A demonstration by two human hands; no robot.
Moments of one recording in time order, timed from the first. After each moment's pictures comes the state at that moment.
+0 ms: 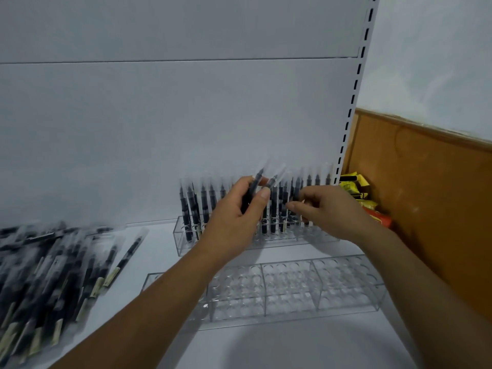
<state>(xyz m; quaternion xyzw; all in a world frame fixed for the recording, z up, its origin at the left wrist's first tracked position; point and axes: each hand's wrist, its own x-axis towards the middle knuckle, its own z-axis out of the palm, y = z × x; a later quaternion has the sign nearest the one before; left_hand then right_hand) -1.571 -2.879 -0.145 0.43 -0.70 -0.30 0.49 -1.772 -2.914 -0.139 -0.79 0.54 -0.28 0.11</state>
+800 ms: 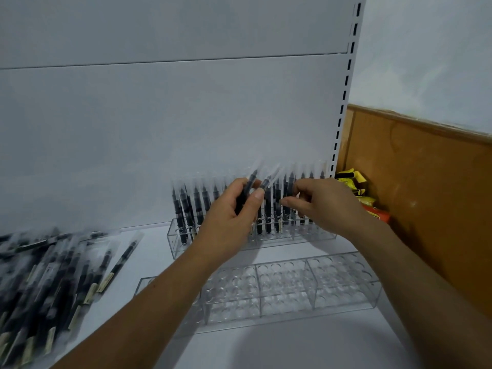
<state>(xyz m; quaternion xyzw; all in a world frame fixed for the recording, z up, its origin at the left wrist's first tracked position) -1.574 -2.879 -0.145 0.44 -0.70 -0.30 0.47 -1.774 -2.923 -0.138 -0.80 0.54 -0.27 -0.01</state>
